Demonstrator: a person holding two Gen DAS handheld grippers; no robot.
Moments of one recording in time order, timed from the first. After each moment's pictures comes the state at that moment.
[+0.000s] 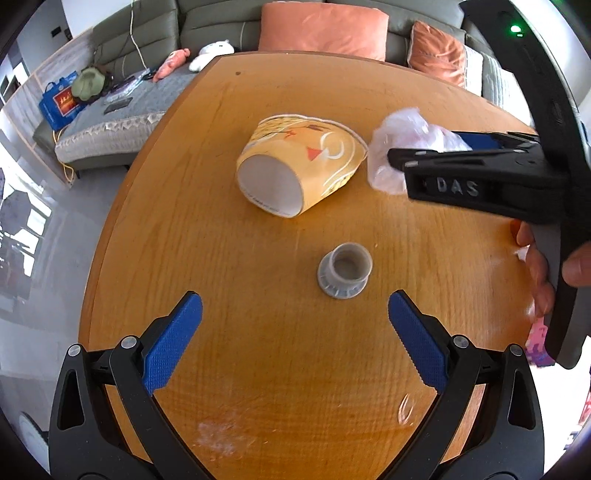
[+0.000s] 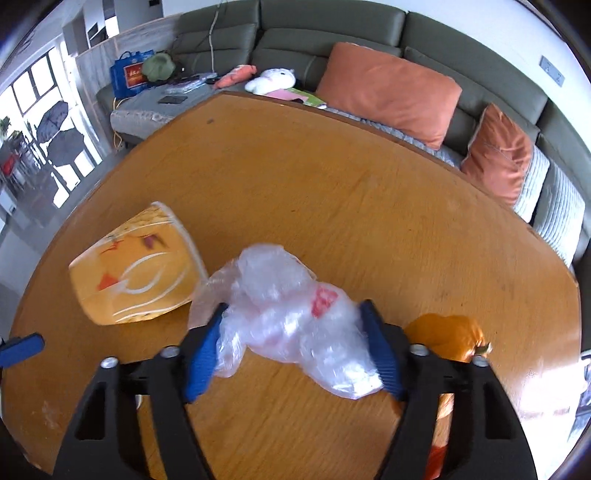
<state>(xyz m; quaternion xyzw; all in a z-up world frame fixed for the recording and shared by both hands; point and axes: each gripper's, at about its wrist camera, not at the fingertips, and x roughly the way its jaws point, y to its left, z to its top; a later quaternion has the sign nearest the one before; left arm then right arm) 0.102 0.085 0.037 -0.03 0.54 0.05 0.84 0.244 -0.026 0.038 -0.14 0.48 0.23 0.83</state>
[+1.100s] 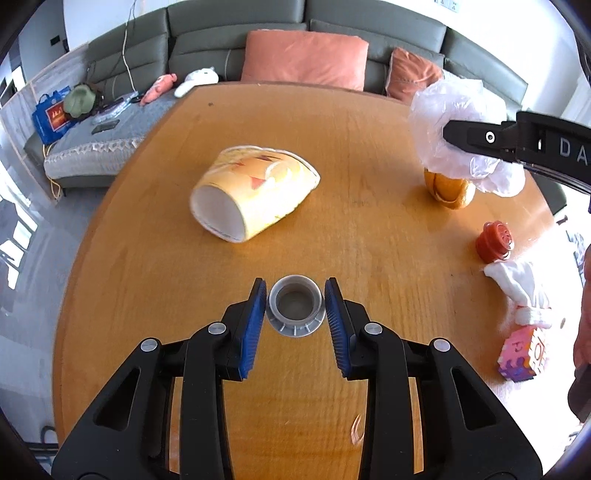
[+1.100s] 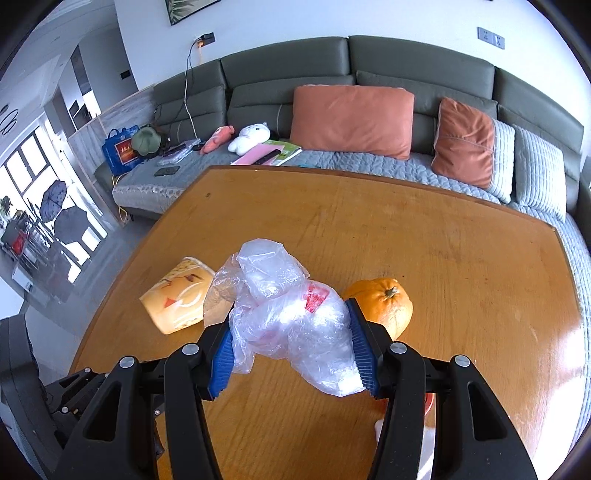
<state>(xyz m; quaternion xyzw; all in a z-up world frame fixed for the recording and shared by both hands) 0.095 0.065 0.050 -0.04 0.48 0.02 0.88 0.196 -0.086 0.109 -0.02 0.42 0.21 0.88</state>
